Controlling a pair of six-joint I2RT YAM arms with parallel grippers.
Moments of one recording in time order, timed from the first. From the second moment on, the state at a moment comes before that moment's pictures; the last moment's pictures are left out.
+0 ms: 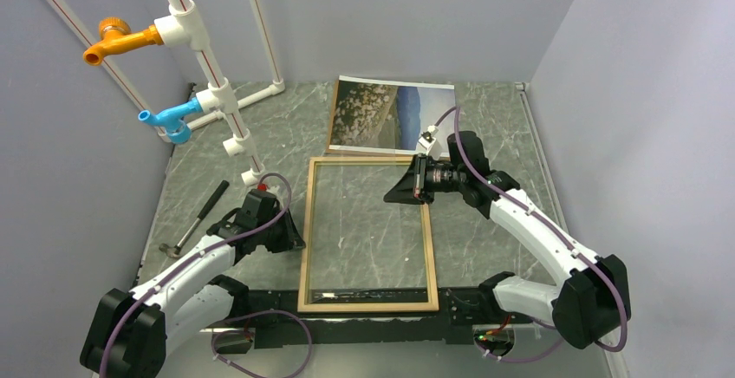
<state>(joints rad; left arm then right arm) -0.41 0.94 0.37 -0.39 0.23 -0.64 0.44 1.15 0.84 -0.31 -0.78 0.86</state>
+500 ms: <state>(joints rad) -0.41 0.95 0.37 -0.39 0.24 -0.64 0.46 1.17 0.84 -0.31 -0.78 0.84</state>
